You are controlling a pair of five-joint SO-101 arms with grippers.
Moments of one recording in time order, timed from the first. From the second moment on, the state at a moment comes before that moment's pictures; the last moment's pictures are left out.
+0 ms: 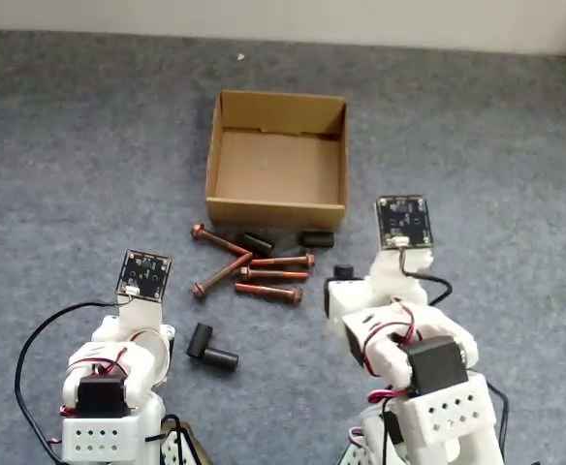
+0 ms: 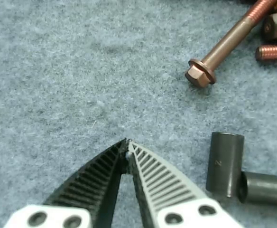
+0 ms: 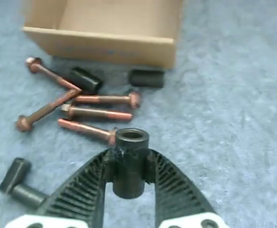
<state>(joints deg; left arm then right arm) -8.8 -104.0 96.0 76.1 -5.6 -20.7 -69.6 57.9 70.5 -9.9</state>
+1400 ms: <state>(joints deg) 14.8 -50.9 47.3 74.7 -23.9 -4.0 -69.8 72.8 53.8 -15.0</state>
